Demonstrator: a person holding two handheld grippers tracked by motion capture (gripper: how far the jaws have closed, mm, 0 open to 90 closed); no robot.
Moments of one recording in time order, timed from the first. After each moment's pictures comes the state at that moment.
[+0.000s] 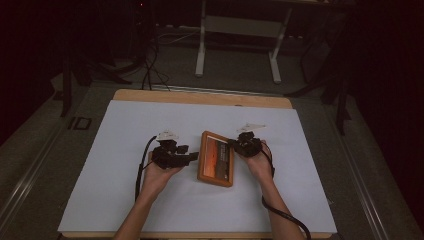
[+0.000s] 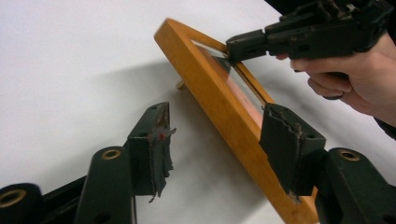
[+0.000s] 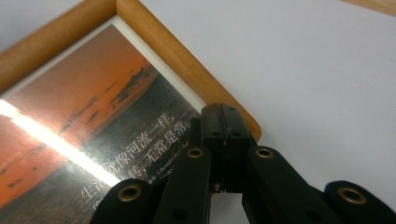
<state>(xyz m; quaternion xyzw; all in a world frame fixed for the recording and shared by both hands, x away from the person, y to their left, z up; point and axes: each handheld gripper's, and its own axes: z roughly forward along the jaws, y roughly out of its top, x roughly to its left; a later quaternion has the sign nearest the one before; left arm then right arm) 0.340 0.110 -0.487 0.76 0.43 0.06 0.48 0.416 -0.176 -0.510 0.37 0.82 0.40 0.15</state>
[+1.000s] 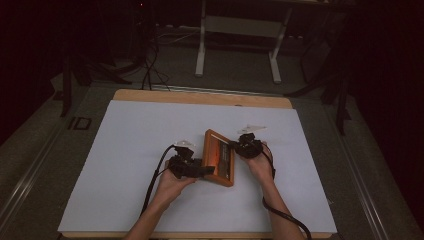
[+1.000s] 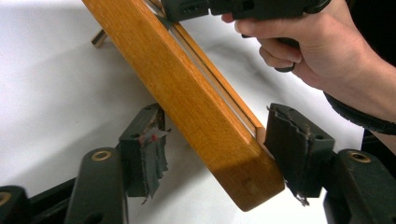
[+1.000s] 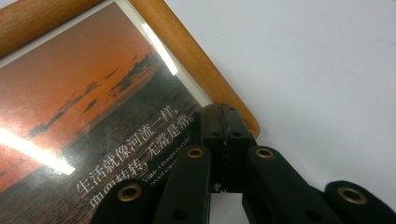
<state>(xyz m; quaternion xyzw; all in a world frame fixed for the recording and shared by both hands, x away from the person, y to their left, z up) 0.332 0.067 -0.503 0.78 0.42 -0.04 0.47 0.416 -0.180 -0.518 0.38 0.83 0.39 0.14</state>
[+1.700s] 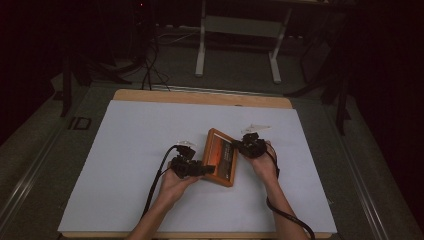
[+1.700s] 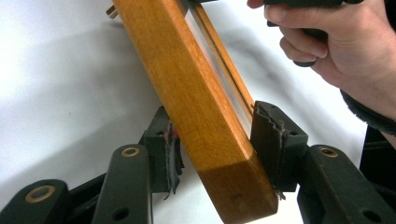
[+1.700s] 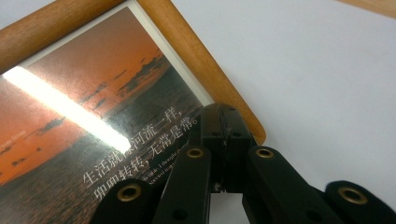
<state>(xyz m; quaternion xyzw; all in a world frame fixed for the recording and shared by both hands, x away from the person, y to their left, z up) 0.336 0.062 -0.508 0.77 0.44 -0.05 0.46 0.412 -0.191 -0.507 0.37 0.83 0.39 0.15</state>
